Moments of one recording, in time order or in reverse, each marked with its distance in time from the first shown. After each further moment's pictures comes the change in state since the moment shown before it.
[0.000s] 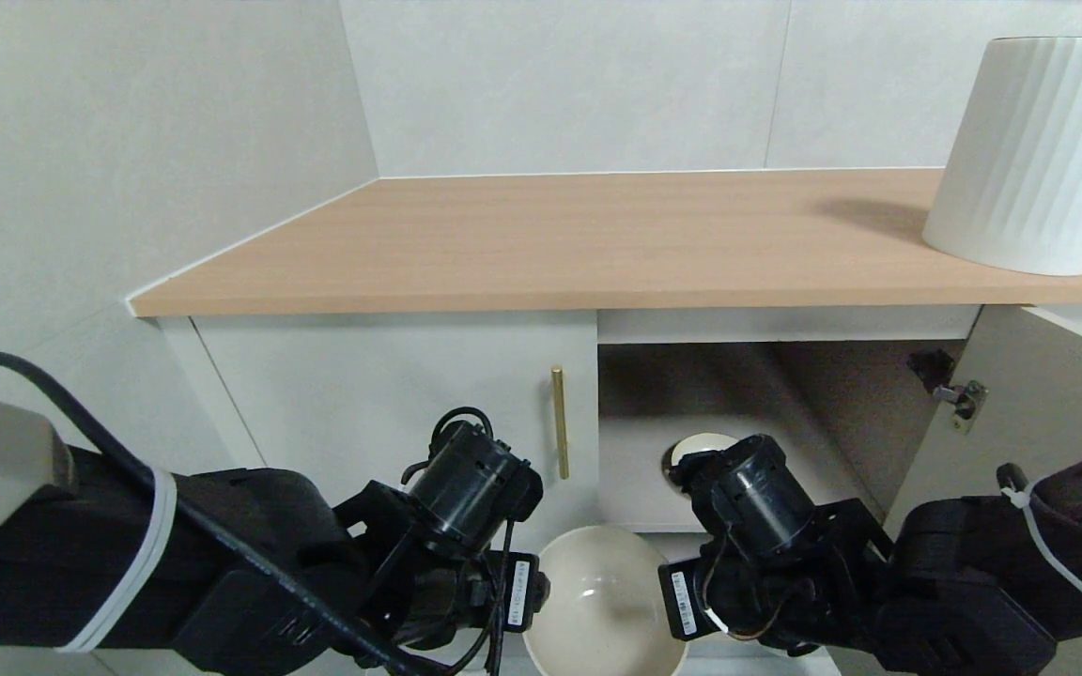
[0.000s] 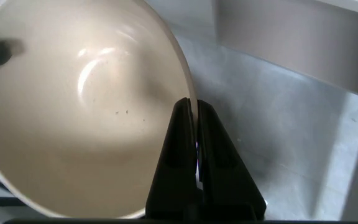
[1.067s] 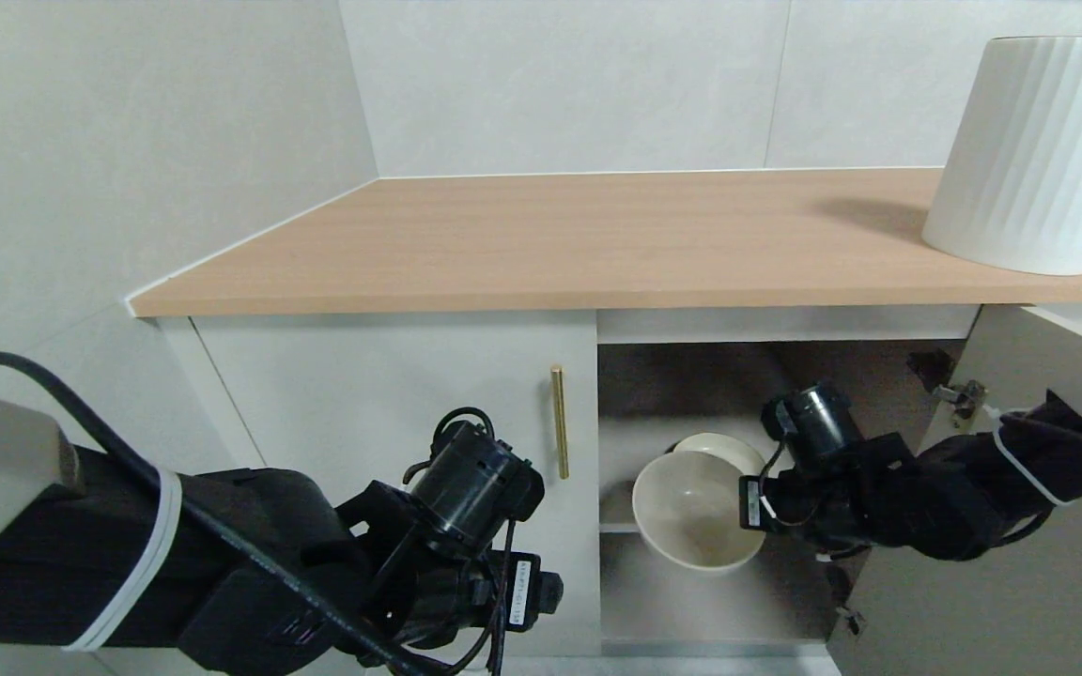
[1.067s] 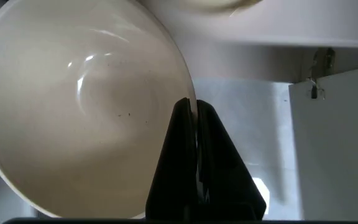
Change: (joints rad) left arm 0.000 0.003 -0.001 -0.005 -0.003 -0.001; right arm -0.343 0.099 -0.078 -0.008 -0.088 0.039
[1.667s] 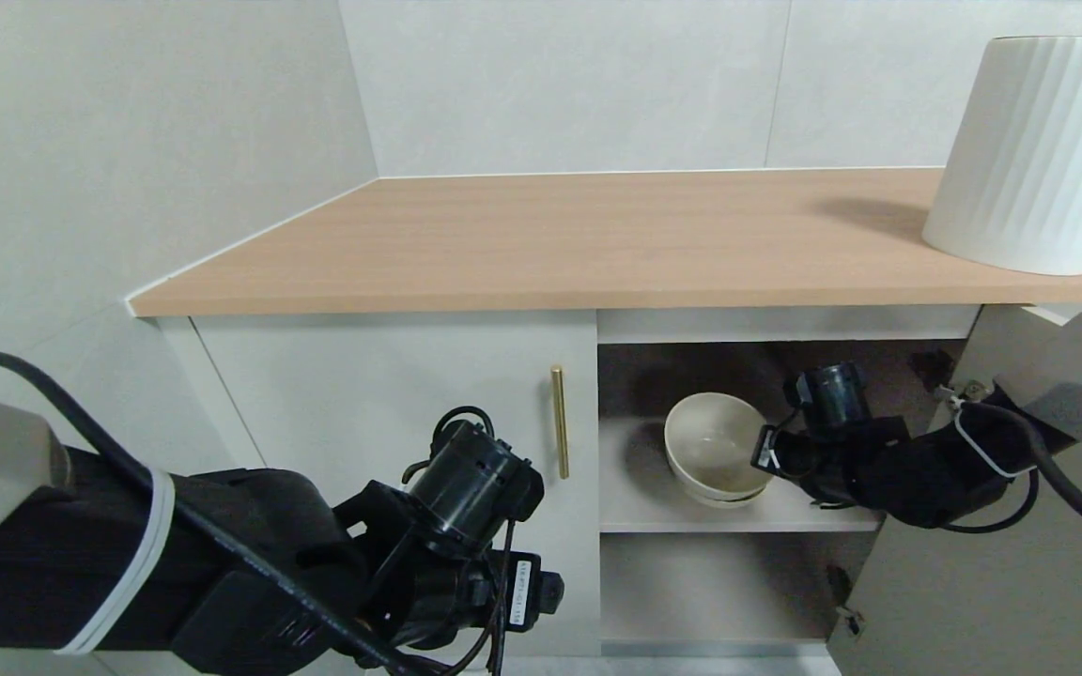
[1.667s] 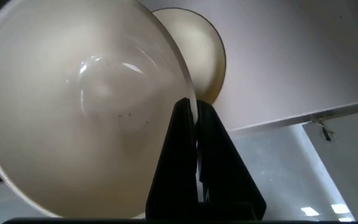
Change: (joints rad) left arm 0.000 -0.004 0.000 0.000 0.000 0.000; right arm -0.128 0.133 -0.080 -0.226 -0.050 0.119
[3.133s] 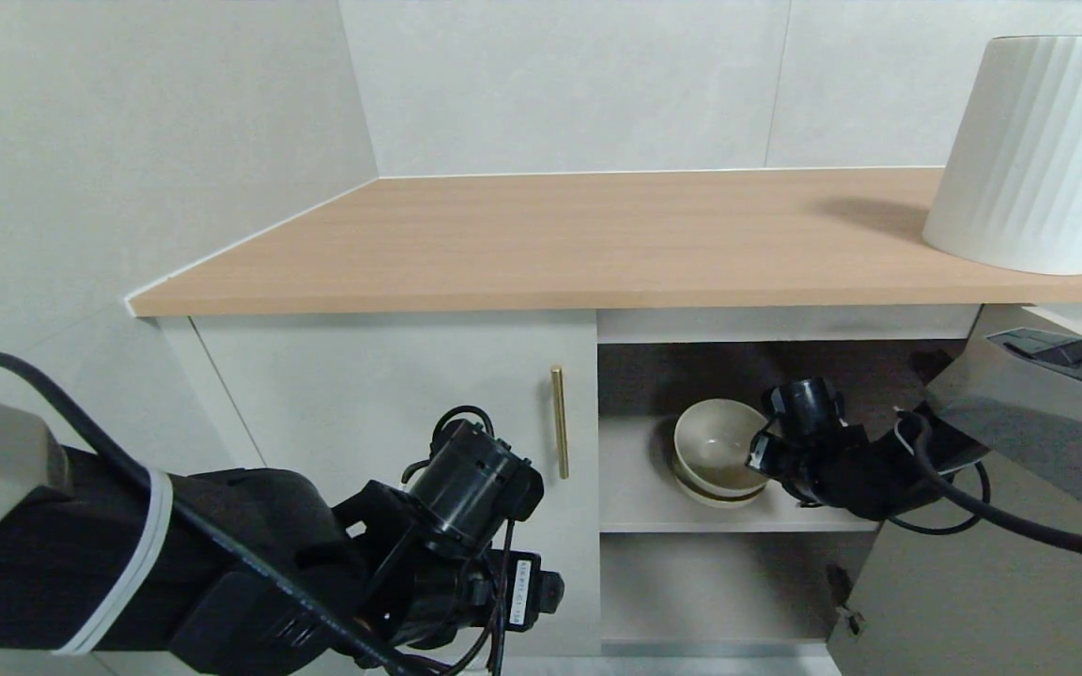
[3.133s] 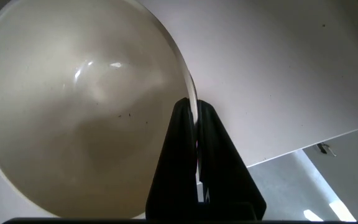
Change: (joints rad) left arm 0.000 -0.002 0.000 0.000 0.000 0.000; right arm -0.025 0.177 -0.142 -0.001 -0.104 0.036
